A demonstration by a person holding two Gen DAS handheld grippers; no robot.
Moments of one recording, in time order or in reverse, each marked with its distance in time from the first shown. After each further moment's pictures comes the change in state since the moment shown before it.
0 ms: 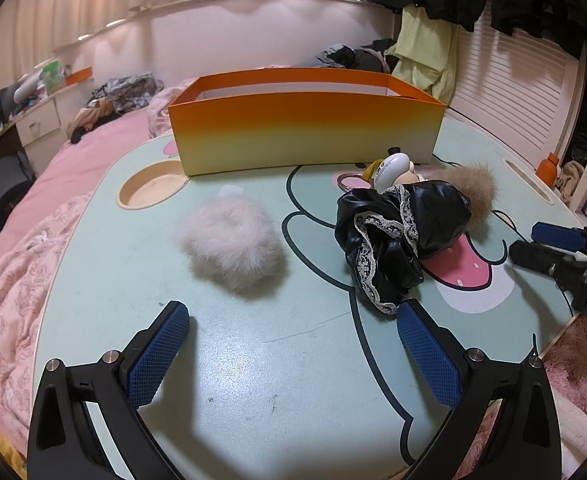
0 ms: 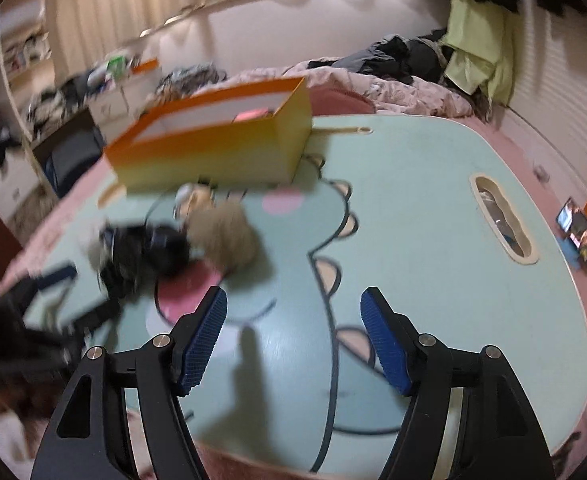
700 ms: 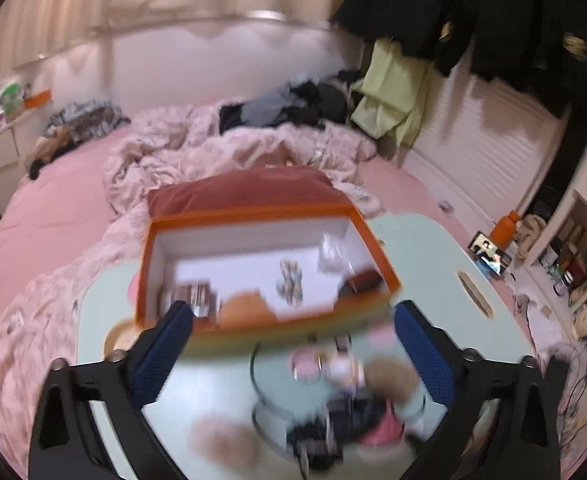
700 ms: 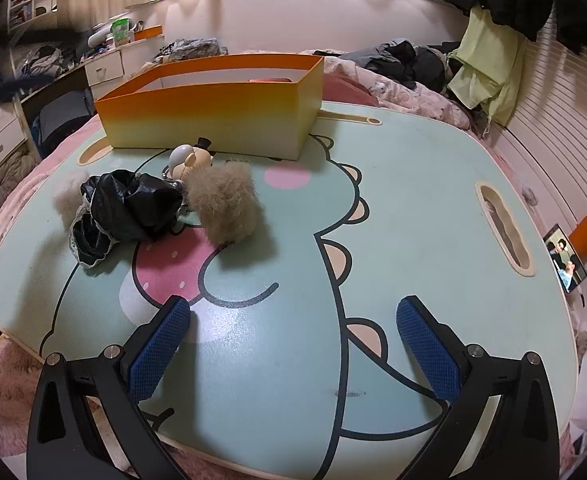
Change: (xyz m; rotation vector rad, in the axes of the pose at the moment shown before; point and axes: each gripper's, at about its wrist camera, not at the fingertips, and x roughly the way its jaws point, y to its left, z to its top) left arm 0.006 -0.001 0.193 0.002 0.055 -0.176; right arm 0.014 0.009 -0.006 -0.080 0.025 -0.085
